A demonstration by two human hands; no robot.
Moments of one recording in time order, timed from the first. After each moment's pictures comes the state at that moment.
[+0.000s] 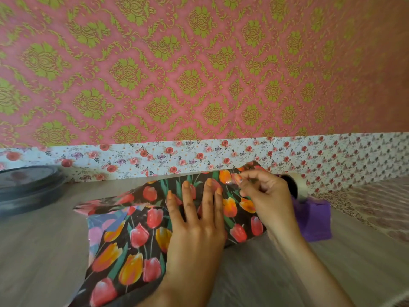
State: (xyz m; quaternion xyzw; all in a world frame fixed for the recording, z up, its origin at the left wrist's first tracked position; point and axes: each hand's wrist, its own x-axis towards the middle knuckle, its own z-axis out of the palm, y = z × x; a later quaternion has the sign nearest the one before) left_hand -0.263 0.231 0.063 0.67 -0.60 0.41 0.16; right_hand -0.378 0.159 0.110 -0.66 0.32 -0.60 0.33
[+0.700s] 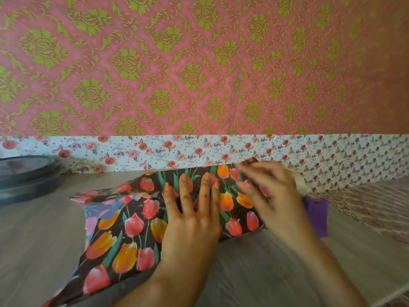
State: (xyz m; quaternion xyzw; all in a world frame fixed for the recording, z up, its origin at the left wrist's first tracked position) left_hand -0.258 0.229 0.062 0.64 -0.60 0.45 0.16; right_hand -0.409 0.156 0.102 -0.81 0.32 -0.49 -0.01
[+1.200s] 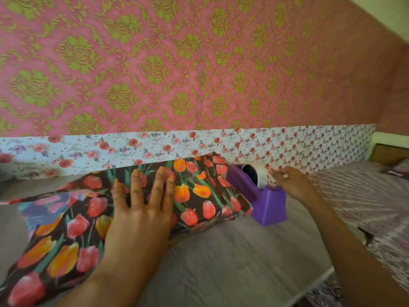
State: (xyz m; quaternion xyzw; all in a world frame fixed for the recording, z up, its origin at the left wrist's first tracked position) left_hand -0.243 0.226 0.072 0.62 -0.64 0.42 0.16; right_hand -0.521 0.063 0.103 -0.66 0.67 -0.32 0.14
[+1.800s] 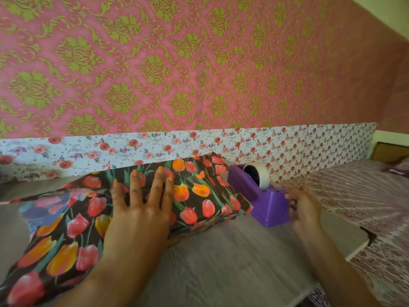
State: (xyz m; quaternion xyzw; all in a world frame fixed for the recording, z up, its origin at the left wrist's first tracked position) left_hand -0.240 0.230 0.079 0.65 -0.66 0.35 0.15; right_hand -0.517 0.082 0.053 -0.31 0.44 -0.70 0.46
